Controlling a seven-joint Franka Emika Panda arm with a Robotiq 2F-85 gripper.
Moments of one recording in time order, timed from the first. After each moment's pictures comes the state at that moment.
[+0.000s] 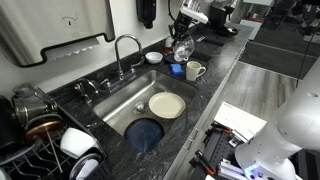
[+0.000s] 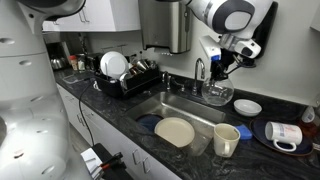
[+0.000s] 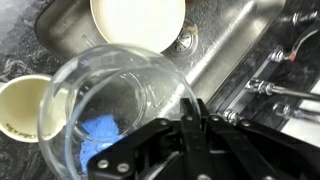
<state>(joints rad) -0.25 0.11 -0.19 -1.83 0.40 1.89 0.18</state>
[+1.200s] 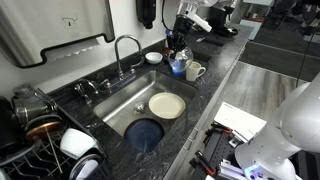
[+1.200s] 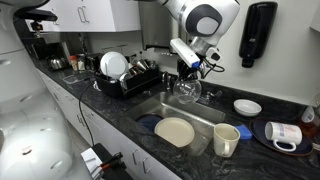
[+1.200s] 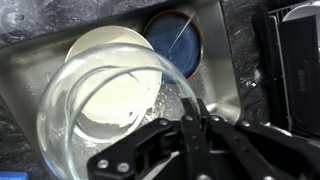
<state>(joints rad) -0.16 -0.04 -0.16 -2.02 0.45 1.75 -0.17</state>
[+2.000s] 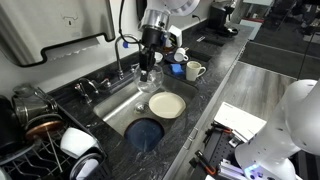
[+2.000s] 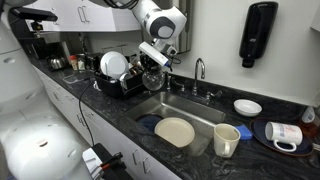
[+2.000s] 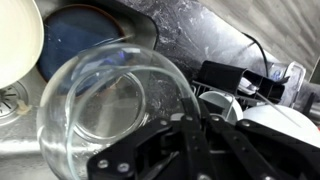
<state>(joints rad) 0.05 -0.06 0.02 -2.08 0.60 1.80 -0.54</state>
